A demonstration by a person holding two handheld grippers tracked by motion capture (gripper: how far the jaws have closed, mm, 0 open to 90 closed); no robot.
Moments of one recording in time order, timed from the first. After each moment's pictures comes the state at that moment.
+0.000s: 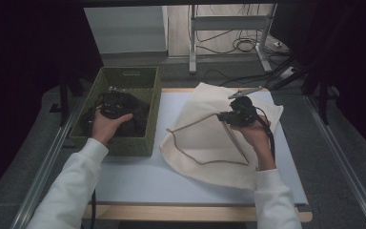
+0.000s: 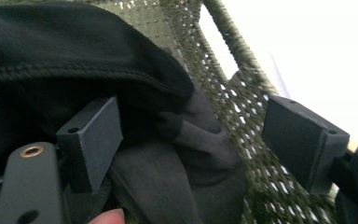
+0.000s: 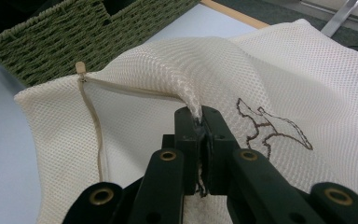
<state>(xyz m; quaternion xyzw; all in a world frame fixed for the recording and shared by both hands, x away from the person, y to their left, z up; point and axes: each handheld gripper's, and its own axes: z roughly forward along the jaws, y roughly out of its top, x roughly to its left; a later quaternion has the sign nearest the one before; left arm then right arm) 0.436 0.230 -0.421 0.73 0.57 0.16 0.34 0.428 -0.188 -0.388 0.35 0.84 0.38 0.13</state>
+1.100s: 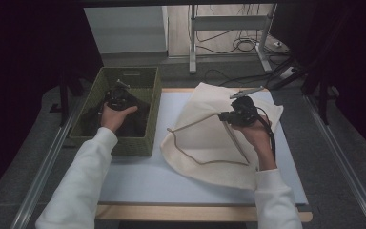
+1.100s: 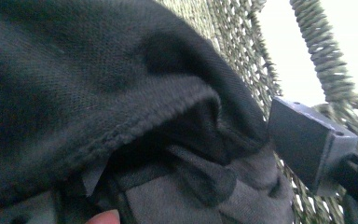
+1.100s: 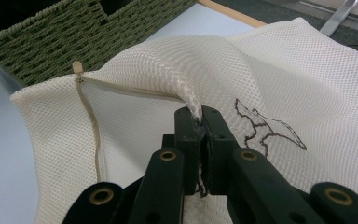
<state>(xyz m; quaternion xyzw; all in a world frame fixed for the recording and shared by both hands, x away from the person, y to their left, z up) 0.491 0.229 -0.453 0.72 0.63 0.12 0.27 0.429 -0.191 -0.388 0.36 0.84 0.38 0.13</state>
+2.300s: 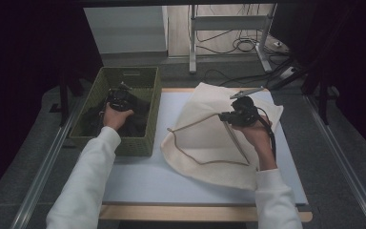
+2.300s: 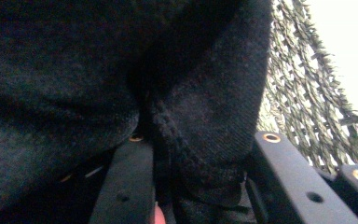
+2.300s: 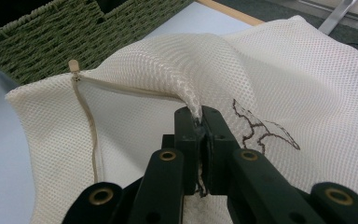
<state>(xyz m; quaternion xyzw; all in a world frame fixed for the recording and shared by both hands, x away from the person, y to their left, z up) 0.505 0.234 -0.469 0.74 0.60 0.14 0.25 0.430 -0.193 -0.390 0.36 0.84 0.38 0.13</state>
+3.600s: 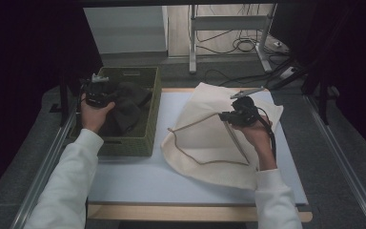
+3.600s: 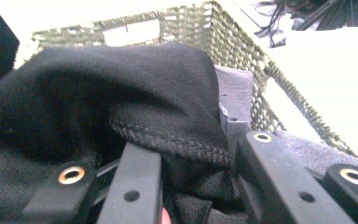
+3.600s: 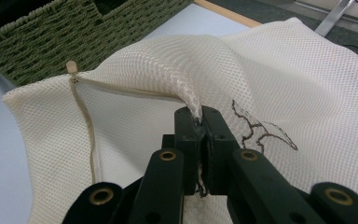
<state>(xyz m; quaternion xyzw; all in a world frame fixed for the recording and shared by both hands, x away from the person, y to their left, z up) 0.450 0.277 -0.403 0.70 0.53 0.29 0.38 0.430 -0.193 -0.389 0.36 0.84 0.38 0.14</state>
